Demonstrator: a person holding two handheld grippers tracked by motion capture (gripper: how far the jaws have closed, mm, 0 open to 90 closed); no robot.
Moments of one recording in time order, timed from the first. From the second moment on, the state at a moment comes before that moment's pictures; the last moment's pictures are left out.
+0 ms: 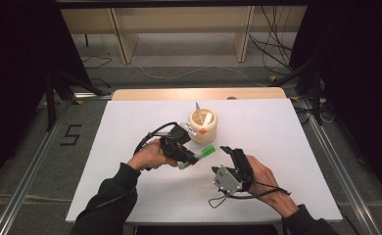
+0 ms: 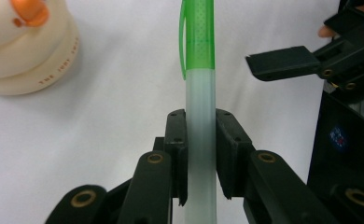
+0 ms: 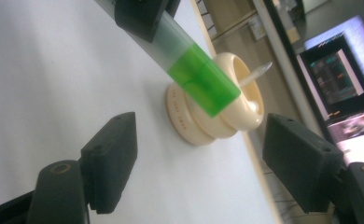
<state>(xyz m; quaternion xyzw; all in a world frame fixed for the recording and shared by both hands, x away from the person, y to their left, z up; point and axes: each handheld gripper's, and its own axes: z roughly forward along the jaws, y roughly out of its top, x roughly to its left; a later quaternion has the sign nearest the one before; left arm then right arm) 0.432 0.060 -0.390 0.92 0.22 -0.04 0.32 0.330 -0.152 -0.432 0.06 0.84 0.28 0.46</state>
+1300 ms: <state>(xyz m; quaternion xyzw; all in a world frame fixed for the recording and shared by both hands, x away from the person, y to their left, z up) 0.442 0.087 -0.374 0.82 0.34 0.07 0.46 0.365 -0.226 -0.420 0.35 0.78 0.50 0.16</state>
